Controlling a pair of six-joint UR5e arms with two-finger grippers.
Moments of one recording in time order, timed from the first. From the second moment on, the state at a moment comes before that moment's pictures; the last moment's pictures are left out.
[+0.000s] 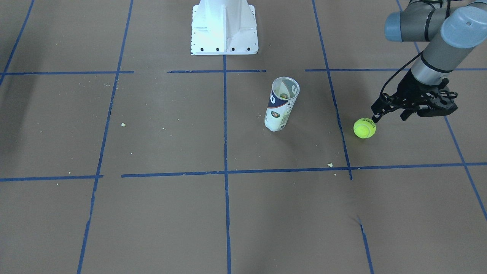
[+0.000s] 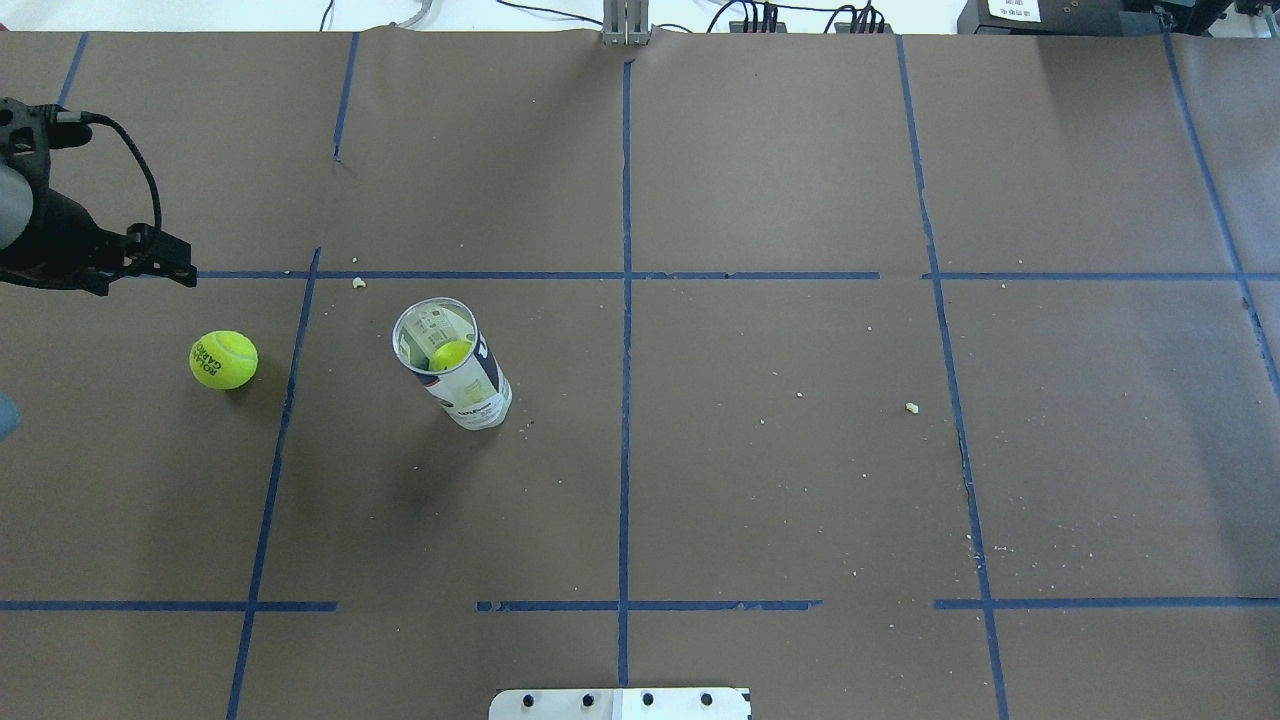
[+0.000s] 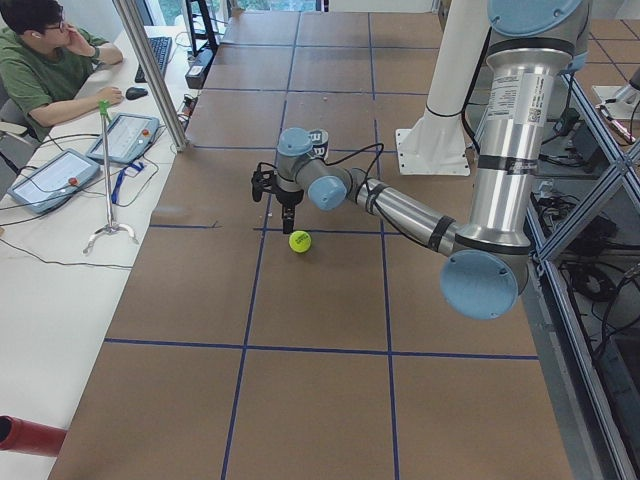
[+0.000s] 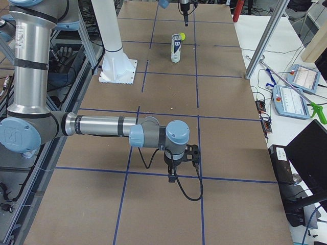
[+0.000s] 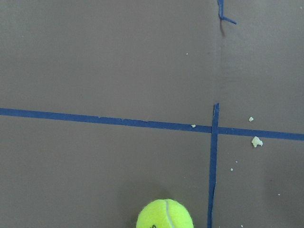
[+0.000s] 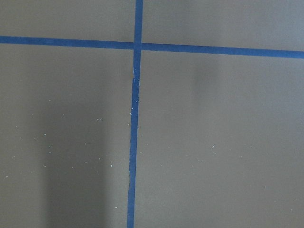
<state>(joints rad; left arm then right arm) -0.95 -1.67 -1.86 -1.89 -2.09 -0.98 1.54 -1.71 1.70 -1.58 2.29 -0.01</state>
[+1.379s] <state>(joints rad) -0.81 -1.67 -1.72 -2.03 -1.99 -1.03 1.54 -1.71 1.70 -1.58 2.29 -0.01</state>
